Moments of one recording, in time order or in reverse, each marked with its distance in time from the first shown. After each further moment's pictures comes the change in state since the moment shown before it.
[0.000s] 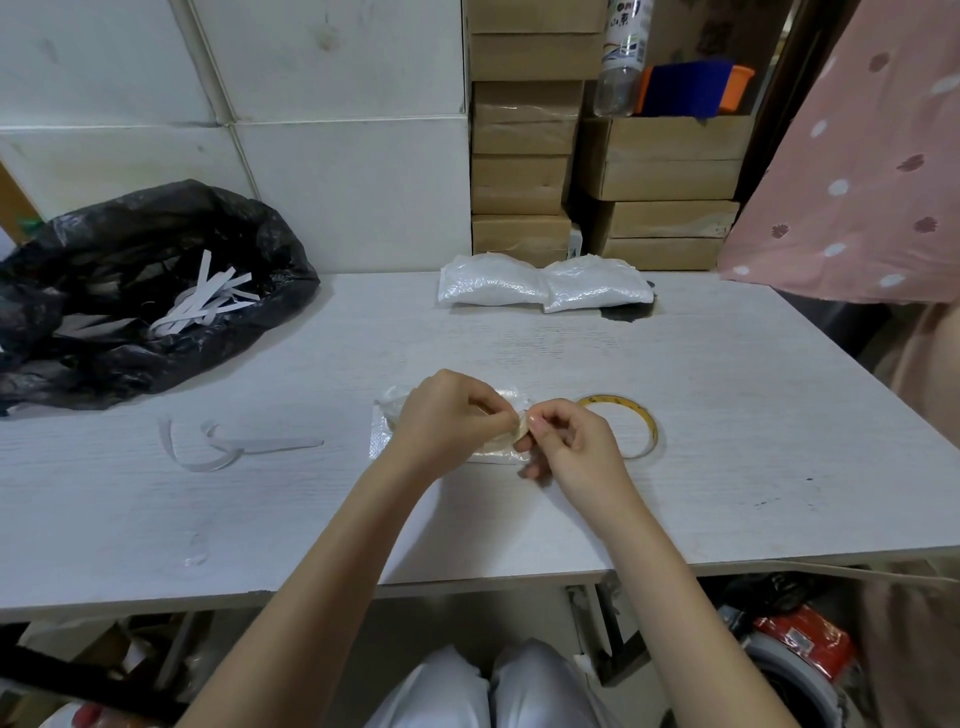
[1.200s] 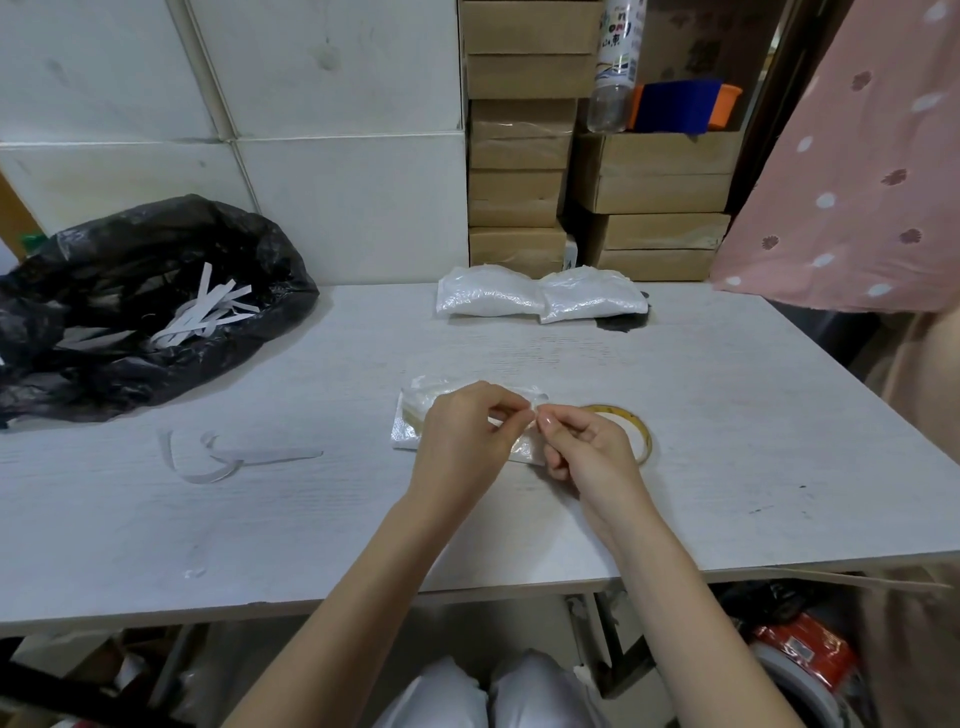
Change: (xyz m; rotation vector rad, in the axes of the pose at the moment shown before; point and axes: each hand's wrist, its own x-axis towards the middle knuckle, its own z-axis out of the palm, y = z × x) left_hand -0.010 0.008 0.021 -0.048 0.227 0.201; right_hand -0.005 -0.016 -0.003 0.332 0.080 0.057
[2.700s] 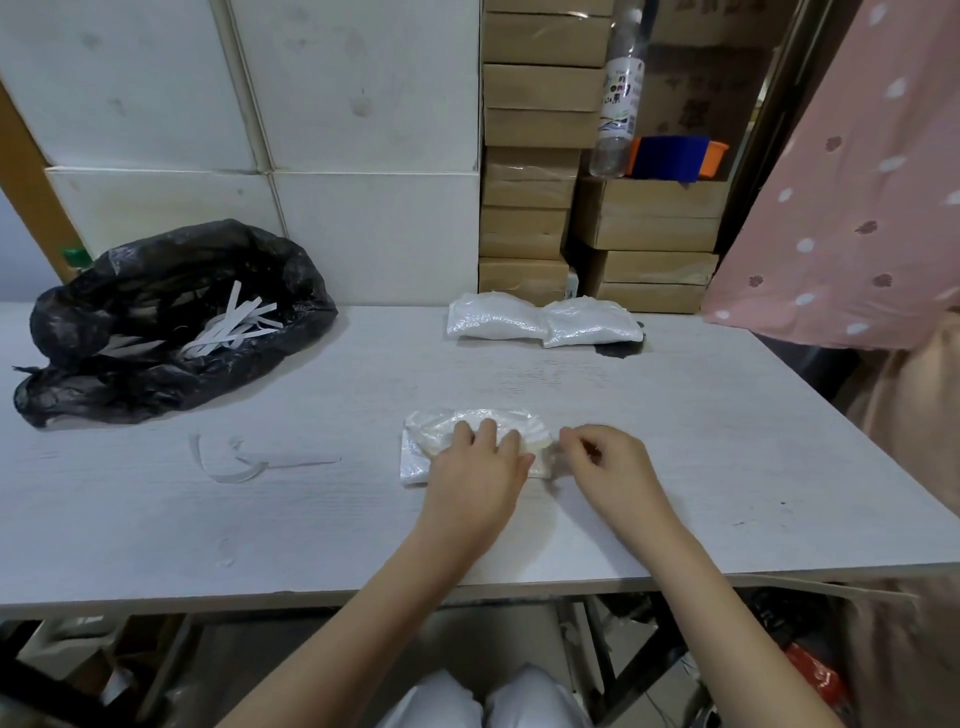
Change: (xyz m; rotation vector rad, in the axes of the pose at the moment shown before) left_hand -0.022 -0.024 0.013 0.831 0.130 0.374; right_hand 0.000 -0.004 -0.027 -0.970 0.055 -0.369
